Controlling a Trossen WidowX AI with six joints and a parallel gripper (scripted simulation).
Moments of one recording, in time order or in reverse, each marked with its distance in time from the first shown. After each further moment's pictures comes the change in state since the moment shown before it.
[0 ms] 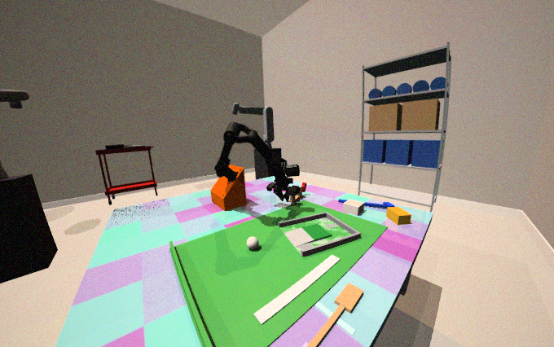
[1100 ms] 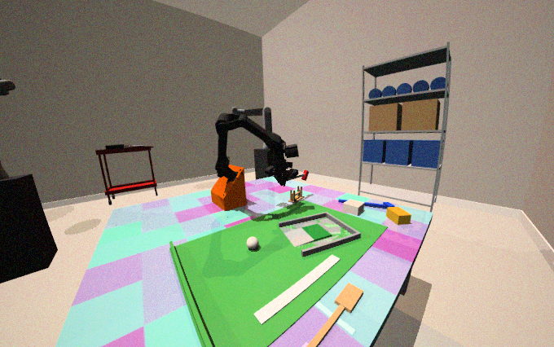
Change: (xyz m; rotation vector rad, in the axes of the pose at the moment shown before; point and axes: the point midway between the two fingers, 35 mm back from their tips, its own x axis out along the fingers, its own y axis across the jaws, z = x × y) arm -0.096 0.000 0.015 0.081 0.019 0.017
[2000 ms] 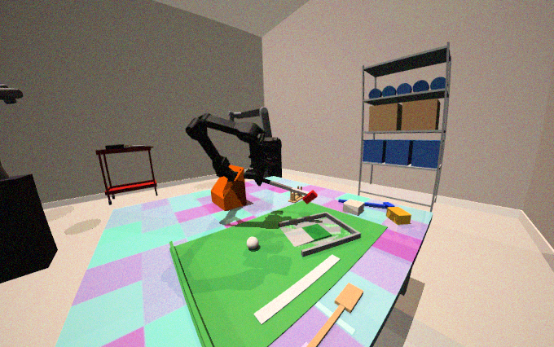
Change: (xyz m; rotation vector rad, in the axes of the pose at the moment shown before) arm -0.090 -0.011 -0.164 1.138 0.124 0.027
